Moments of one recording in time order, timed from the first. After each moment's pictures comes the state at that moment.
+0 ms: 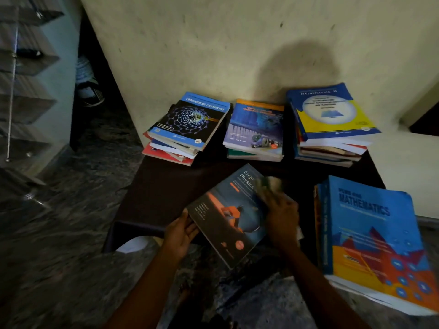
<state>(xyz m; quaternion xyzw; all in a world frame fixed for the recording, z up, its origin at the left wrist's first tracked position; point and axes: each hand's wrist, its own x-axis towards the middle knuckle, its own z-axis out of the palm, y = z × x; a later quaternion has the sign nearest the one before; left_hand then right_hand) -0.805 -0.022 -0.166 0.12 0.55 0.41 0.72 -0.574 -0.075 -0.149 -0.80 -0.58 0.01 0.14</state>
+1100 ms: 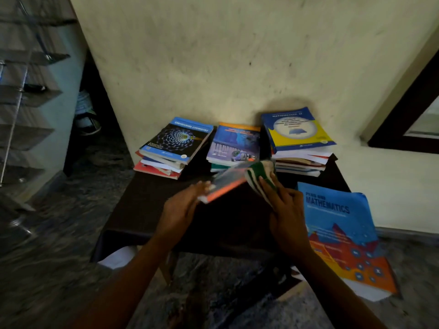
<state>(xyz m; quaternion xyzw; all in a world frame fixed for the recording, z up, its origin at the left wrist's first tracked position) -0.785 -0.050 -0.057 0.81 0.32 0.45 0.19 -0.558 -0.142 -0.039 -0.68 -0.64 -0.11 0.35</state>
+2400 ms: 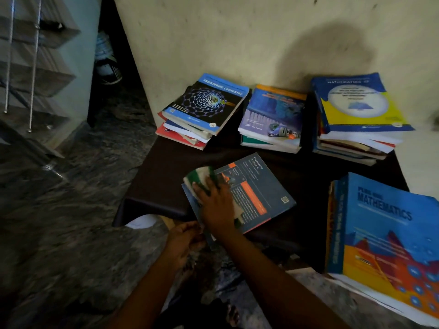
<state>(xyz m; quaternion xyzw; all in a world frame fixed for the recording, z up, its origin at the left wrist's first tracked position) -0.825 -0.077 -0.172 0.19 0.59 0.34 0.70 -0.714 -0.031 -0.166 -0.66 -0.73 0.11 0.15</state>
